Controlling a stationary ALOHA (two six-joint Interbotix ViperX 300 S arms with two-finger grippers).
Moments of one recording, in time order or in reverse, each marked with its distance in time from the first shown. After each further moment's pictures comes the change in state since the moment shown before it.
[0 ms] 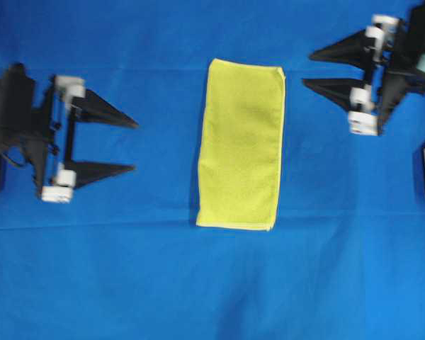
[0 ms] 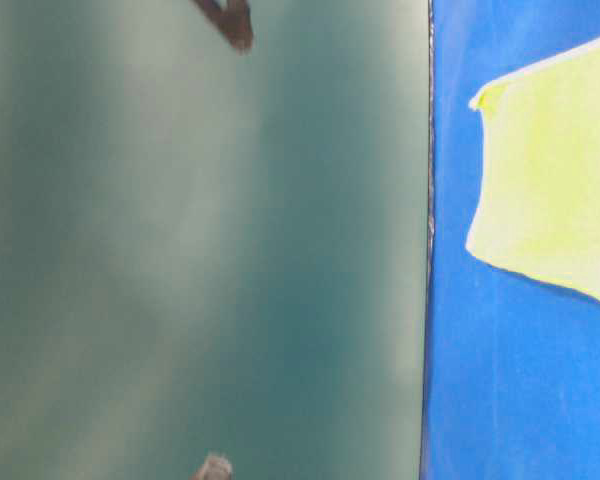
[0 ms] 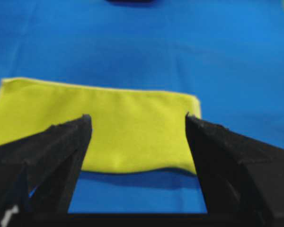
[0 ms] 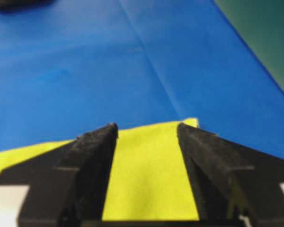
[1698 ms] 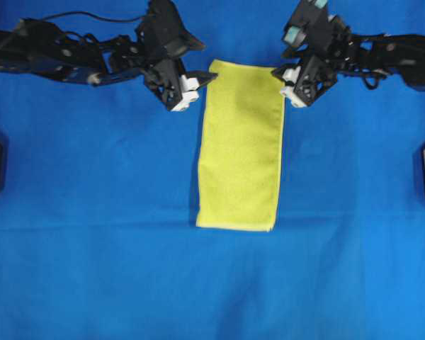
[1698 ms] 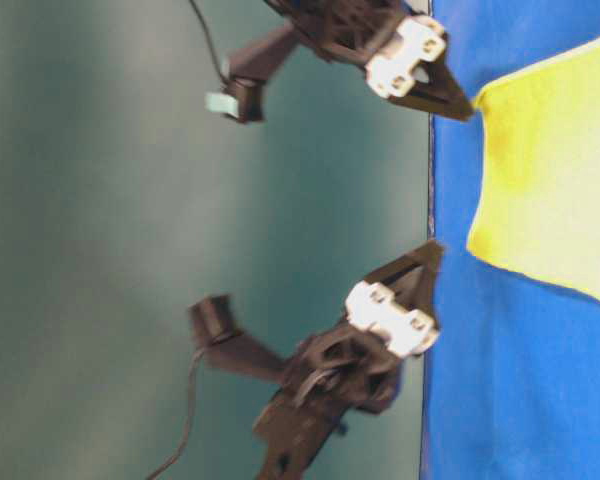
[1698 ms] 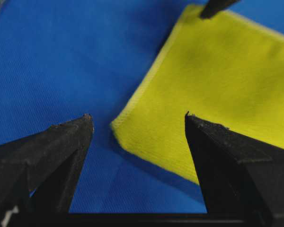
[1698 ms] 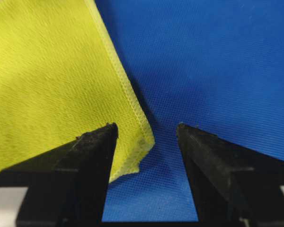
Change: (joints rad) left arm 0.400 0.851 -0.446 0.000 -0.098 0.043; right arm -0.179 0.695 -0.298 -0.052 0.189 0.011
